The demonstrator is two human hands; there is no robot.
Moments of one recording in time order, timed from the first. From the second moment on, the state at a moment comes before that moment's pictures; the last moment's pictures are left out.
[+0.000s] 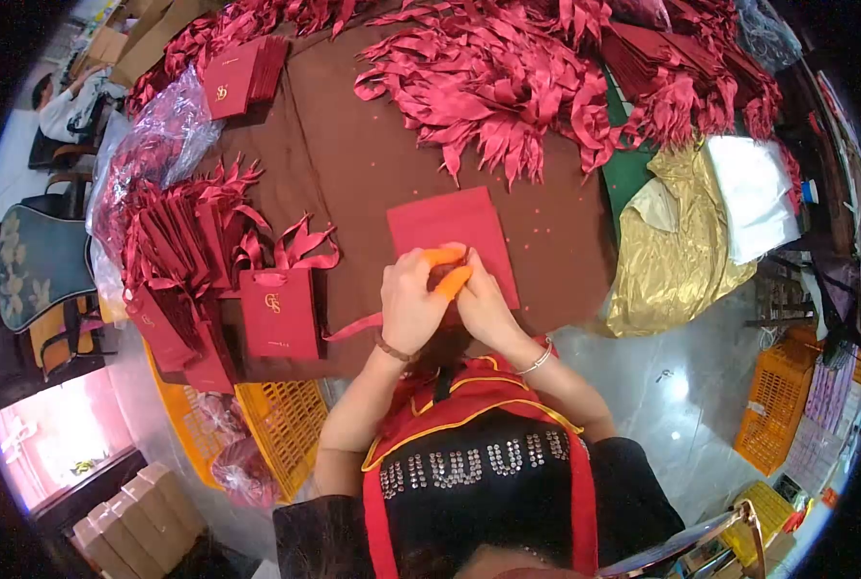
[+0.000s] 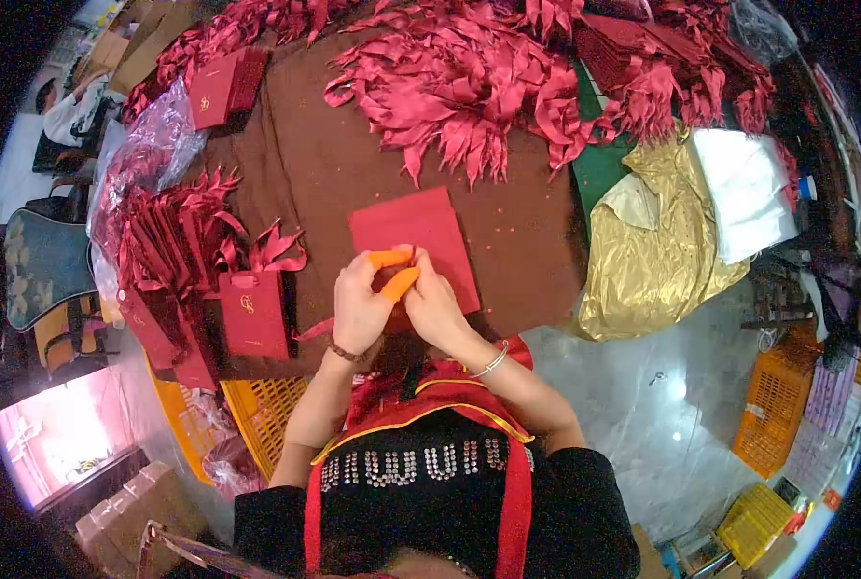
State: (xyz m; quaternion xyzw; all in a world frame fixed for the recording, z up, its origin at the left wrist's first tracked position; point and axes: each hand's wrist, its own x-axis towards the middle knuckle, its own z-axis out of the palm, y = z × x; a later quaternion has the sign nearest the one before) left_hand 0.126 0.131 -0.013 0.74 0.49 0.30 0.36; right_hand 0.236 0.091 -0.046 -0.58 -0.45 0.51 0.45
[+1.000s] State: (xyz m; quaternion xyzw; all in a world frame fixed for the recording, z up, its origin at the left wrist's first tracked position) left_hand 0.074 0.141 -0.081 0.18 0.37 0.32 0.85; right_hand 0.292 0.112 -0.052 -0.68 -0.69 0.12 0.21
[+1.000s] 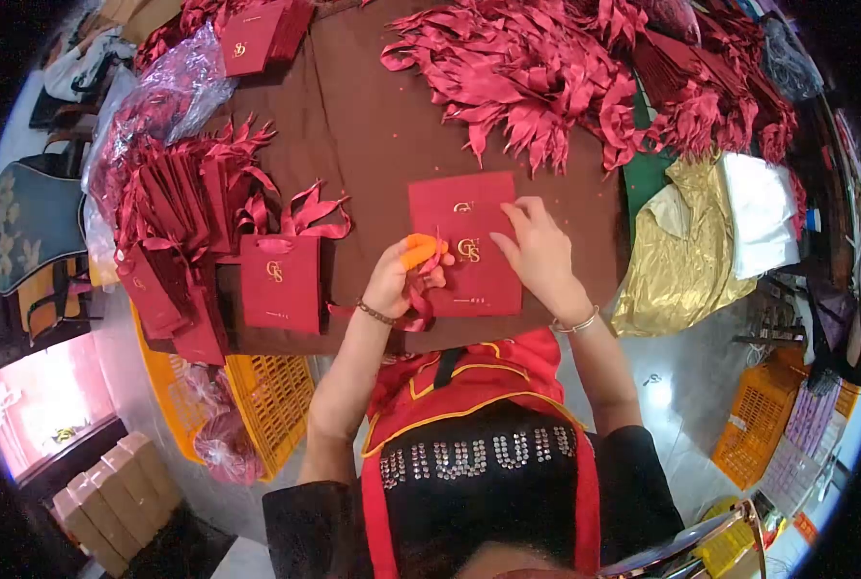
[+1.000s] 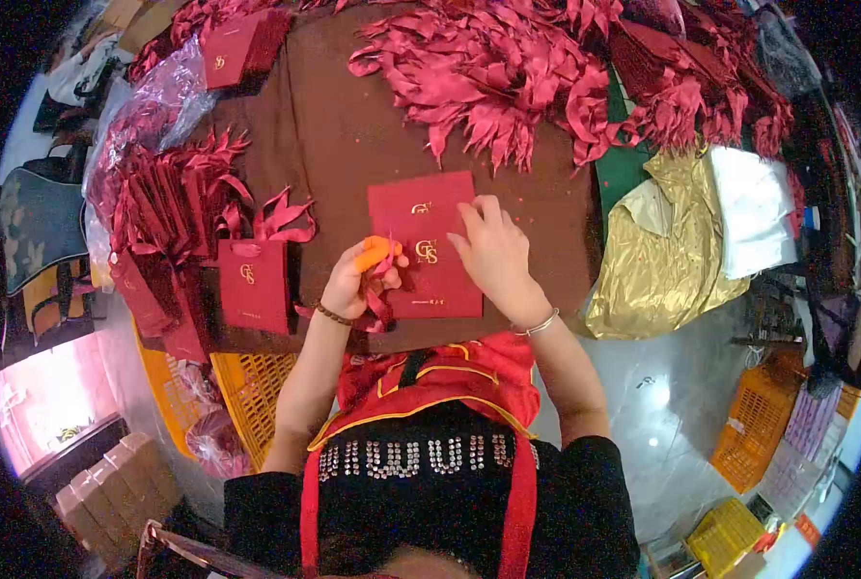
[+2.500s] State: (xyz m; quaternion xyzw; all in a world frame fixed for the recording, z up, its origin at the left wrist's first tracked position) left_hand 0.084 0.133 -0.080 0.33 0.40 0.30 0.80; right_hand 0.326 0.103 -0.035 -0.59 -0.71 0.32 0.21
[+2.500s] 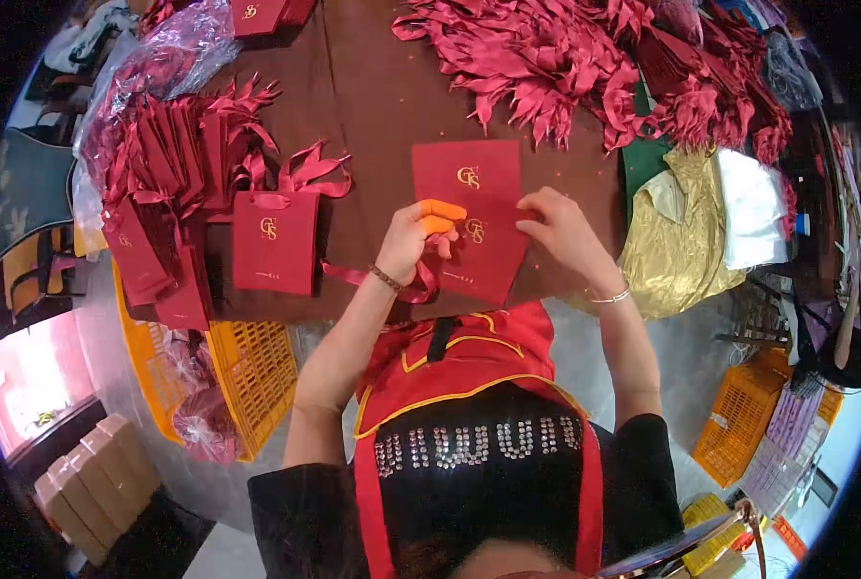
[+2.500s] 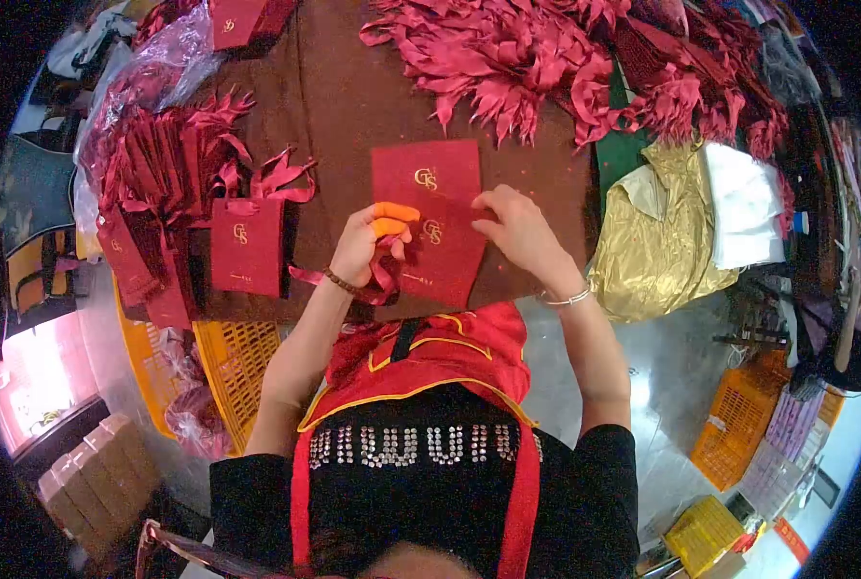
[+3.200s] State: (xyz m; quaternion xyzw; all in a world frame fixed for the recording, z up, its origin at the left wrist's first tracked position) left_hand 0.121 0.103 -0.048 0.74 0.47 0.33 0.35; right_hand 0.316 0.085 -0.027 -0.61 -0.47 0.60 0.23
